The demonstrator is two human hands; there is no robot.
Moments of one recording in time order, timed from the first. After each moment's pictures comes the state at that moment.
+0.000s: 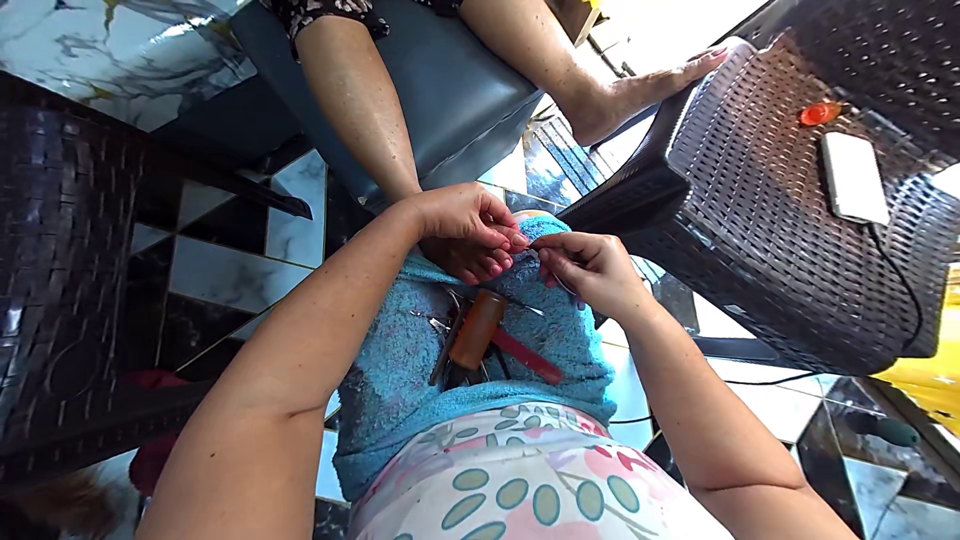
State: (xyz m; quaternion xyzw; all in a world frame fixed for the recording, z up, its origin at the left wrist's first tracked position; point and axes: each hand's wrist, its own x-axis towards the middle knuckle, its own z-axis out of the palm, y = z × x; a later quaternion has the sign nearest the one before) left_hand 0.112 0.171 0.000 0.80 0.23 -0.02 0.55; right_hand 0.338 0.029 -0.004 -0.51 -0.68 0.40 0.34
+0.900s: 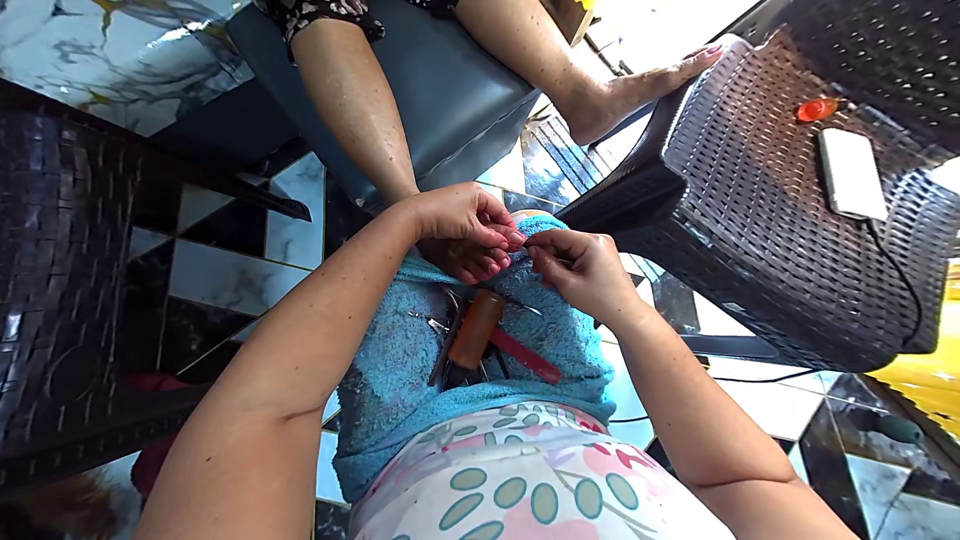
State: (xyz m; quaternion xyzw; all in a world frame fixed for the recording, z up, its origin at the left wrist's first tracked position) left_hand 0.113 0.169 0.002 0.79 0.25 -0.03 0.56; right_hand 0.325 0.030 -0.001 -0.54 -0.71 0.31 0.33
